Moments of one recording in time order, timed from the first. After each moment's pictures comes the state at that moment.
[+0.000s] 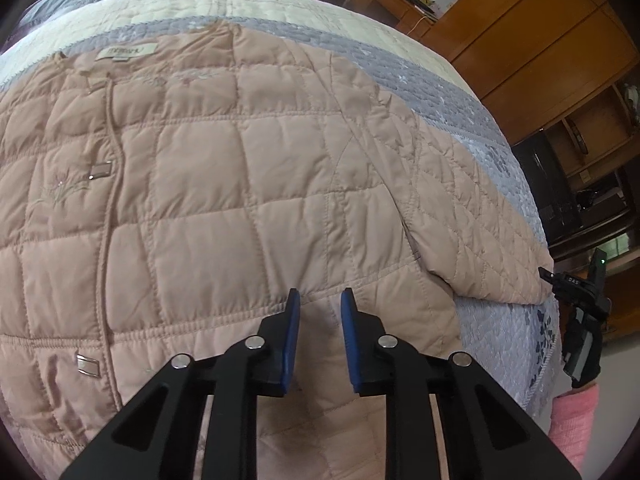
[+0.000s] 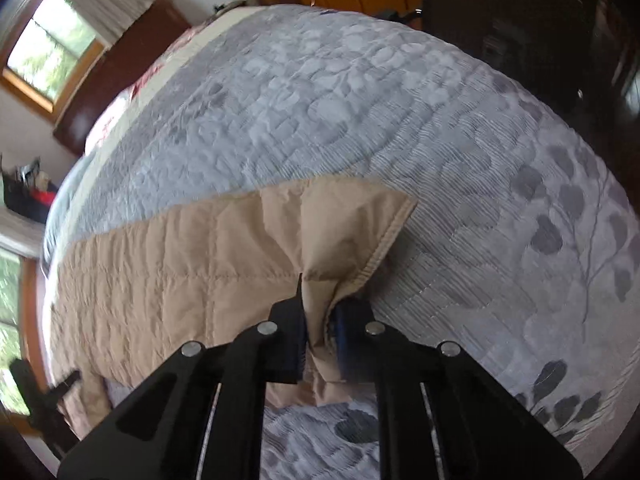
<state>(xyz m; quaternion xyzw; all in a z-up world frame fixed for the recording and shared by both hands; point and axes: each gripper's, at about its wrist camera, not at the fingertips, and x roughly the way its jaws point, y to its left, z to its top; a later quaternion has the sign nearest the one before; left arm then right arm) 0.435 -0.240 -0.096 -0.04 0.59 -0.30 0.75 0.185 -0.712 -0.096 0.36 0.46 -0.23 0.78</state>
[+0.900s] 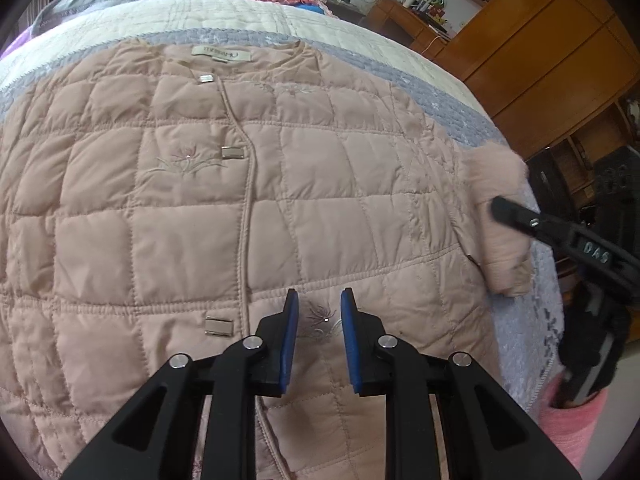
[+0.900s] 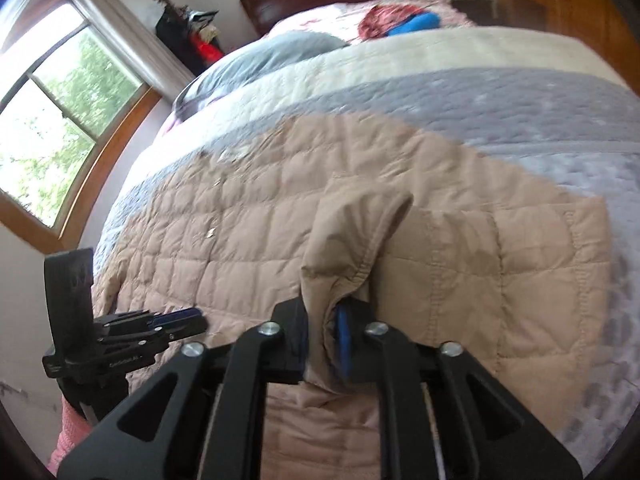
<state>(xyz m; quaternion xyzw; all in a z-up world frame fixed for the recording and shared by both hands) 0.434 -0.161 -0.087 -0.06 0.57 -0.28 0.77 0.391 -0.393 -0.043 0.20 0.49 0.11 0.84</state>
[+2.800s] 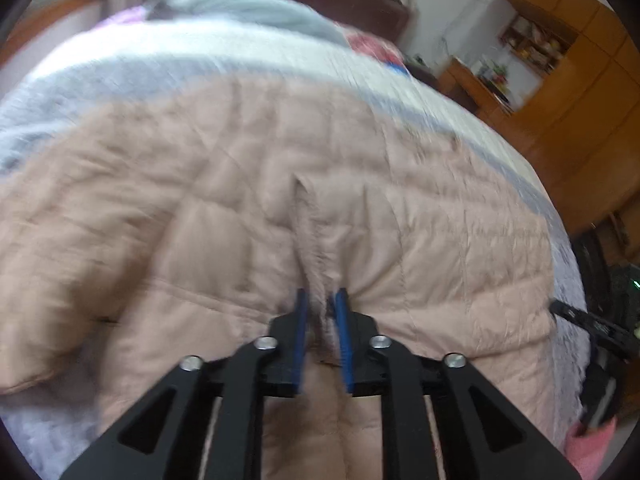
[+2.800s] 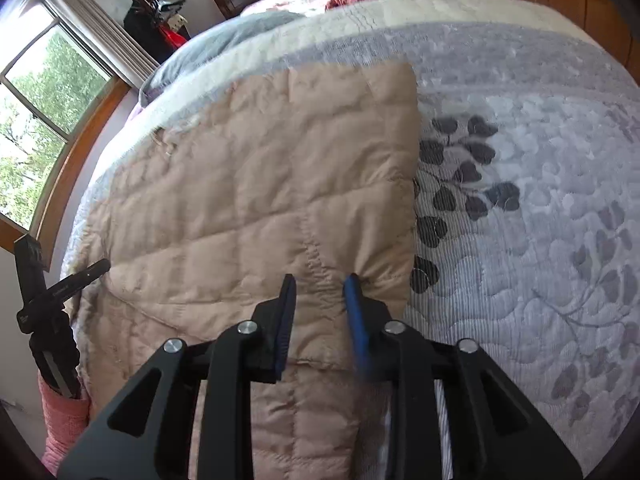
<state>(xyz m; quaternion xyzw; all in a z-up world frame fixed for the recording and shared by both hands) 0.443 -0.015 -0.074 -0.11 0.50 -0.14 0.85 0.364 -0.398 -0.065 0.18 0.51 0.05 0.84</state>
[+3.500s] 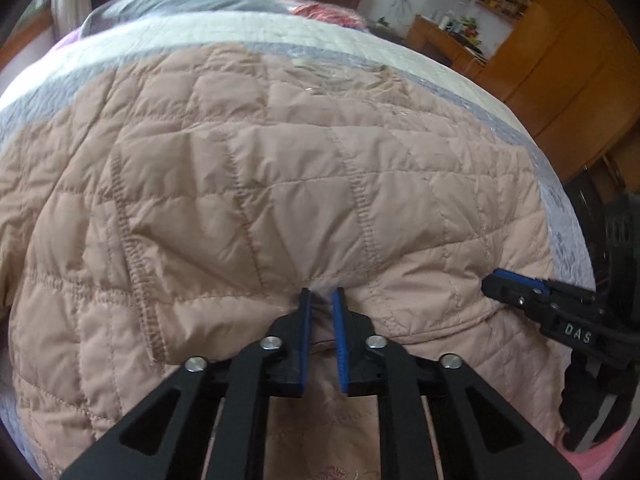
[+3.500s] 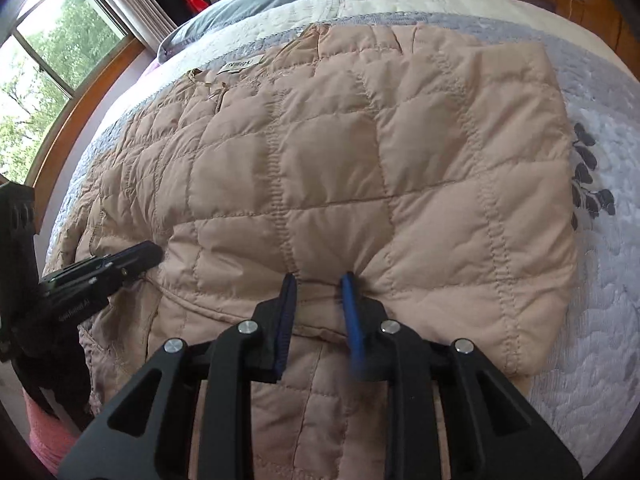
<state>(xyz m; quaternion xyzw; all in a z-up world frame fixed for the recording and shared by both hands) 0.431 -0.112 -0.096 -0.05 0.54 -0.20 0.81 0.391 -0.308 -0.088 0.13 0.55 0.07 0.82</state>
